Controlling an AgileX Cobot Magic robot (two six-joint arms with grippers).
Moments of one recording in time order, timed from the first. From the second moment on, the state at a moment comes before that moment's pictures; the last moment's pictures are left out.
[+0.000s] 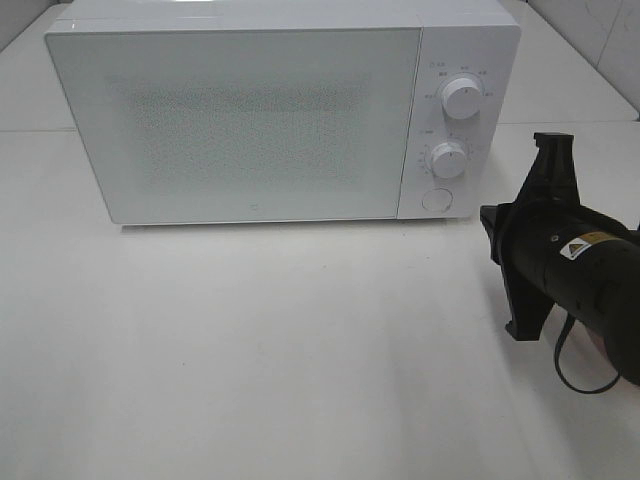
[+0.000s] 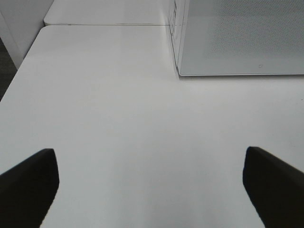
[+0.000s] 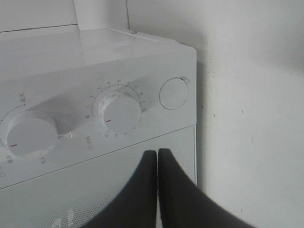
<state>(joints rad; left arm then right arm) 0.05 0.00 -0.50 -0.10 1.05 0.10 0.65 1.62 -0.38 0.72 -0.87 1.29</state>
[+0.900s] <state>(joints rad) 0.05 0.00 -0.50 -0.10 1.05 0.10 0.43 1.77 -0.47 0.30 -0.80 1.51</state>
